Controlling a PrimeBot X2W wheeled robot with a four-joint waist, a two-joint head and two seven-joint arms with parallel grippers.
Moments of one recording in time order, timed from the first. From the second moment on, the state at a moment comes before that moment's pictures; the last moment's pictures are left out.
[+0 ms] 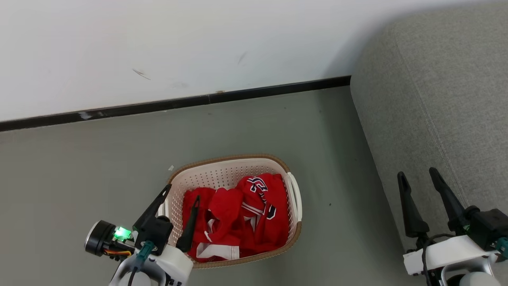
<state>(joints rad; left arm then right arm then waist) -0.23 0.09 -0.32 0.36 -0.05 0.04 -0.25 0.01 -0.04 -0.06 -0.03 0.07 0.12 -0.25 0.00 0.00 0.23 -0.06</state>
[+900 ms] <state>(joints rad) -0.47 0.06 -0.39 0.65 0.03 0.01 -0.22 -0.15 -0.04 0.00 -0.14 0.13 0.12 -0.25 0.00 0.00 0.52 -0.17</state>
